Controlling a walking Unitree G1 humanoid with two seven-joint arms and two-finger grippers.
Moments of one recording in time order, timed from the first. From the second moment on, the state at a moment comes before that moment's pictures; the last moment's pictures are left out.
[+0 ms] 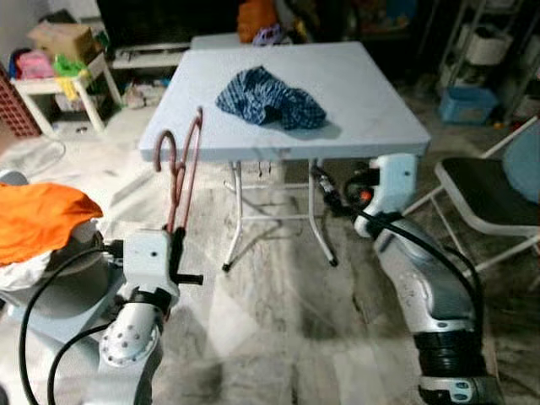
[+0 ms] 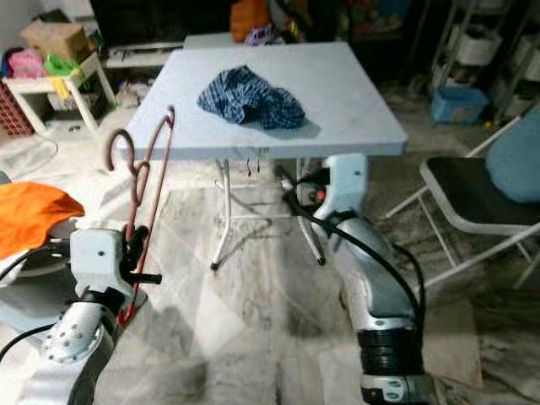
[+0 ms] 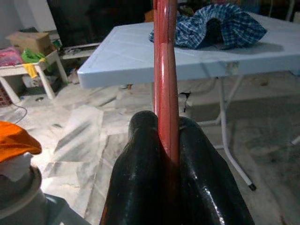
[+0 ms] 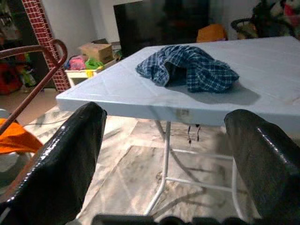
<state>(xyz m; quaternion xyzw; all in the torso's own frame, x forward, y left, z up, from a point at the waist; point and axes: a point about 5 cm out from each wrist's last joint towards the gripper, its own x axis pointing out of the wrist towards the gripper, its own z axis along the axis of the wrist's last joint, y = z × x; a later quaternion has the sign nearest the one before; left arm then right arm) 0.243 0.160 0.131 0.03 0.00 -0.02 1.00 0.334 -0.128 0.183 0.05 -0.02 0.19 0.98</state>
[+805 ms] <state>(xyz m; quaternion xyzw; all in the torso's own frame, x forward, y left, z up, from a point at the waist) 0.242 0.152 0.129 0.01 0.01 -0.06 1.00 0.335 -0.132 0.181 0.06 -0.01 0.18 0.98</state>
